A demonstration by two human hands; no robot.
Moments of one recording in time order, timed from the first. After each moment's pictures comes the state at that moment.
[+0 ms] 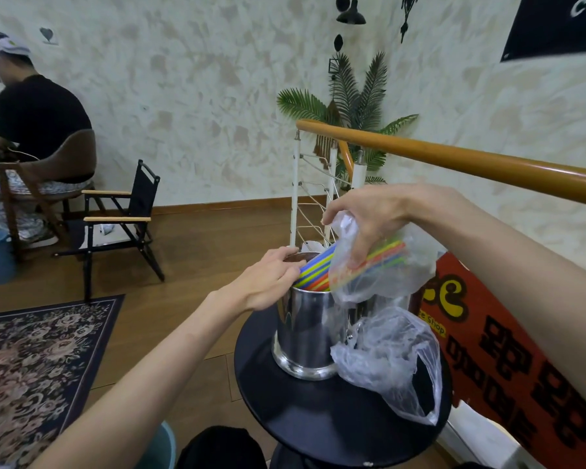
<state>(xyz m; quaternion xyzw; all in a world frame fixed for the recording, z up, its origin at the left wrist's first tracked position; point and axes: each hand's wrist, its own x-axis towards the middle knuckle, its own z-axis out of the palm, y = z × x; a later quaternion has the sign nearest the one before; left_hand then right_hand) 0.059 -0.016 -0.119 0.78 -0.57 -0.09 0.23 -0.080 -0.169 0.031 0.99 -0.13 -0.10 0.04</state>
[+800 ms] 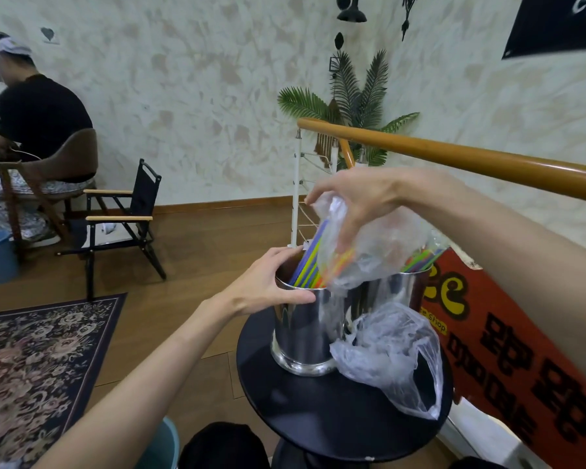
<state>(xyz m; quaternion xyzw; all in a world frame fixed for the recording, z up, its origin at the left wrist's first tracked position) 0.070 -0.004 -0.138 0.73 -0.56 -0.10 0.38 -0.069 -0.159 0.043 1.00 -0.07 -0.03 0.03</state>
